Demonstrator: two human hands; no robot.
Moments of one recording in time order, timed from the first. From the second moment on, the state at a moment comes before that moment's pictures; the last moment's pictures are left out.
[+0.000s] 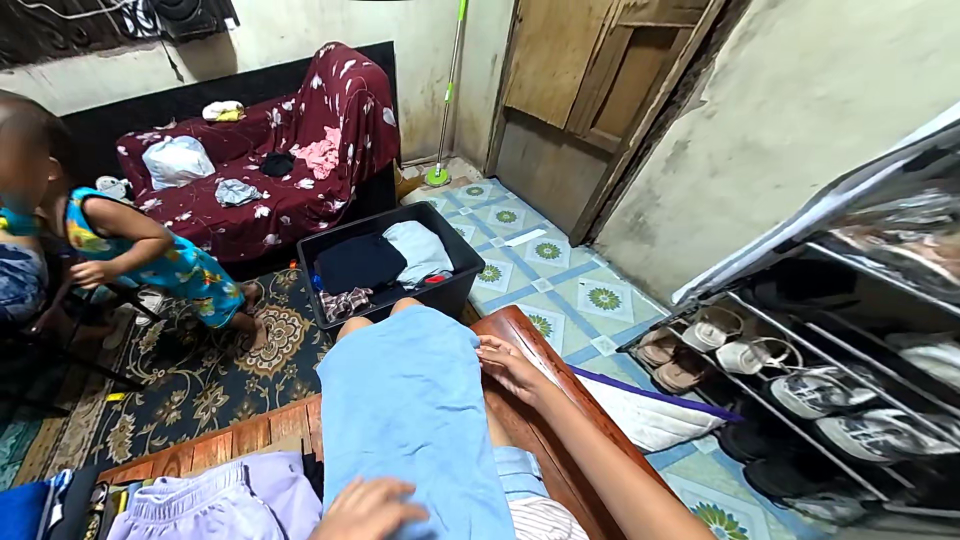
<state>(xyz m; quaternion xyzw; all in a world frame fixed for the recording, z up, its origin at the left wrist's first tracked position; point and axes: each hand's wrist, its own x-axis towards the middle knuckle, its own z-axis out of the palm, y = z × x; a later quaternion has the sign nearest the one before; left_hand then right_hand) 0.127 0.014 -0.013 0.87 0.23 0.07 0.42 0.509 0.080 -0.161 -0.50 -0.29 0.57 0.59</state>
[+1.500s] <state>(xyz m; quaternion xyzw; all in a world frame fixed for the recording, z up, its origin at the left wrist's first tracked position) 0.277 0.271 -0.101 0.86 0.41 0.12 0.30 0.497 0.073 -0.164 -0.59 -0.32 0.46 0.57</state>
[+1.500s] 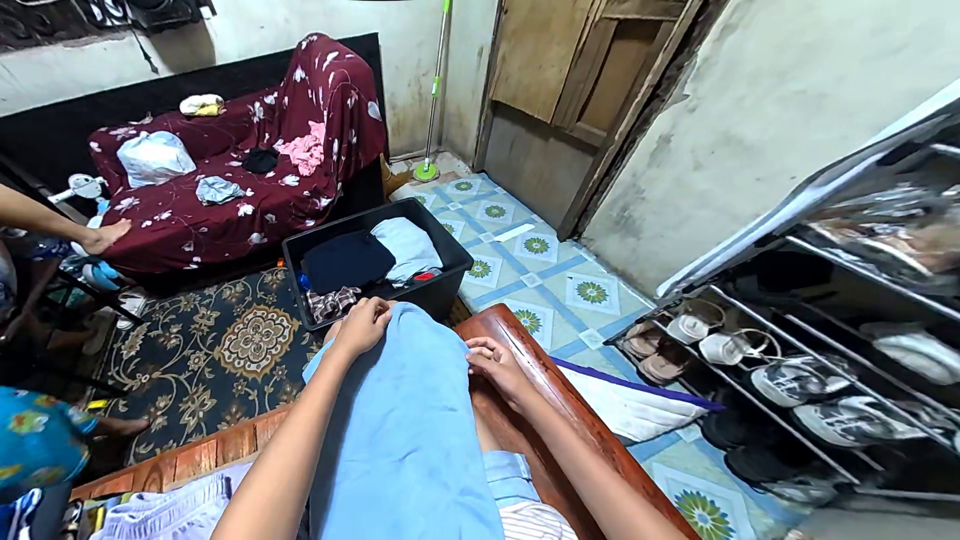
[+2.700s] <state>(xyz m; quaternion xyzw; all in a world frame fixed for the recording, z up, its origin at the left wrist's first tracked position) 0.124 0.233 -0.140 0.56 0.56 0.20 0.58 0.463 -0.052 -0.117 -0.58 -0.76 0.17 0.23</state>
